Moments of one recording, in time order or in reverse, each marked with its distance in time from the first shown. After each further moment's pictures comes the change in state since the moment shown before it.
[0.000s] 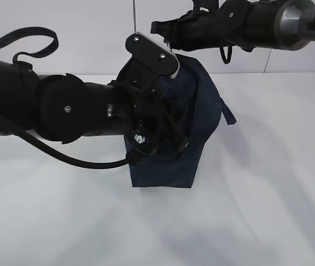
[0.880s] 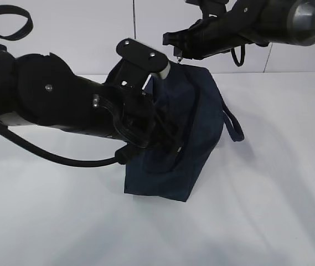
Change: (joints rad) left arm 0.018 -0.057 0.000 -0.104 0.204 0.000; right arm -0.058 0.012 -0.027 -0.002 0.198 -0.065
